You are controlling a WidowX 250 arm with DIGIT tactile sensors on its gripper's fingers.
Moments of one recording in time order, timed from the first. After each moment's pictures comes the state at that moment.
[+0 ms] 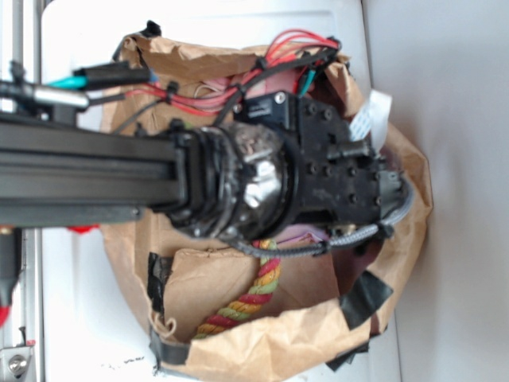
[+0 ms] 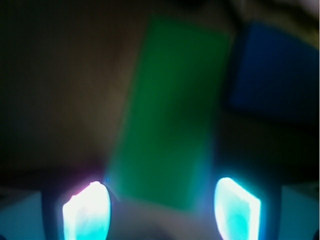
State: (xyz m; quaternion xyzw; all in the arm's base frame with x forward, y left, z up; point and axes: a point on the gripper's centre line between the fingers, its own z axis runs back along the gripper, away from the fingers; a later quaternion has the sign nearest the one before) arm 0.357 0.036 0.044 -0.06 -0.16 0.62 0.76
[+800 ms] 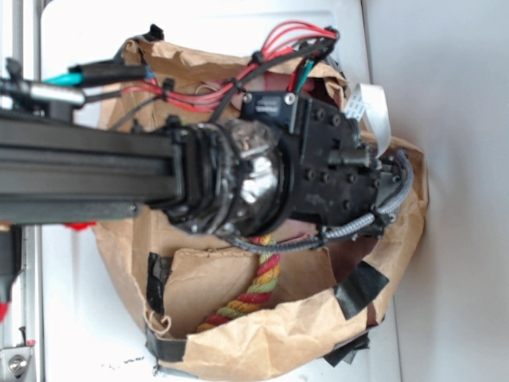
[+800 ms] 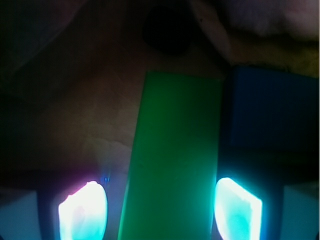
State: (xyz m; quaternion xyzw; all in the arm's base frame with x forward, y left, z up) arm 0.355 0.049 0.043 -0.04 -0.17 0.65 0.73
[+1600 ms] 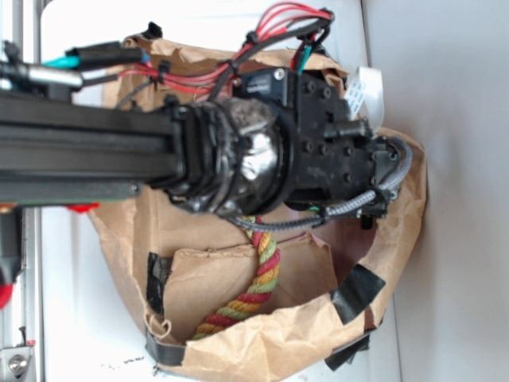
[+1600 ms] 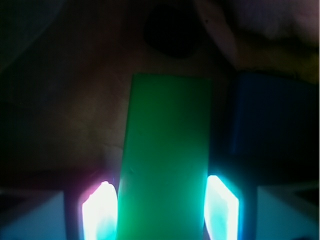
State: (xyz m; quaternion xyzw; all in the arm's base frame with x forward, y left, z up) arm 0.353 0.049 0.041 -0.06 -0.16 0.63 0.76
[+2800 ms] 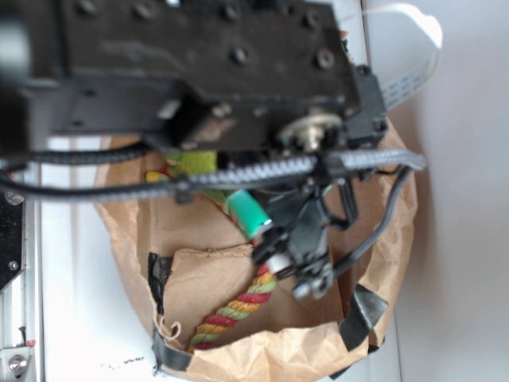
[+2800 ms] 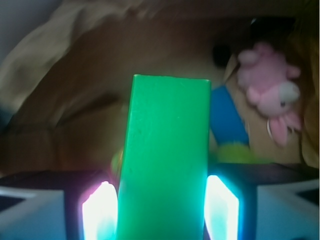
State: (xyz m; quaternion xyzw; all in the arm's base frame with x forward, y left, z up) arm 0.286 0.014 0.165 -0.09 -0.08 0.20 0.97
